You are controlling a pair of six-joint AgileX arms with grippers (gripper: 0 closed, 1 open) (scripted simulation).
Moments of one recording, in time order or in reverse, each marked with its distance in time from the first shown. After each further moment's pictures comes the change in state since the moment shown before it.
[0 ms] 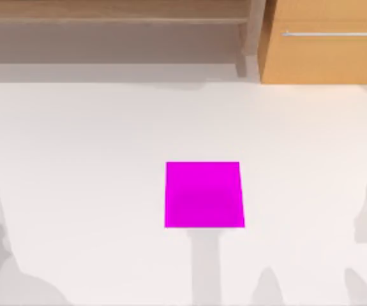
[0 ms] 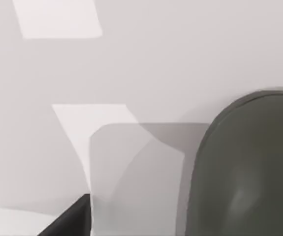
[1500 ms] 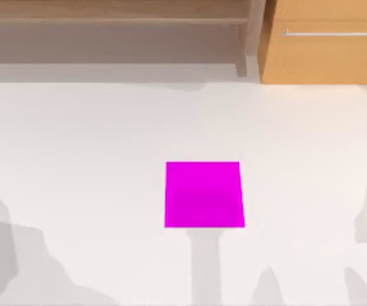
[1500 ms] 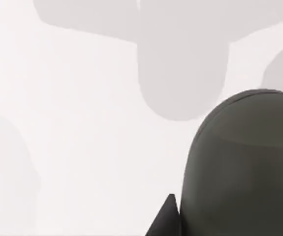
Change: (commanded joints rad) left arm -0.001 -0.181 0.247 -0.424 0.016 -0.008; right arm 0.000 0.000 0.000 0.000 0.000 0.000
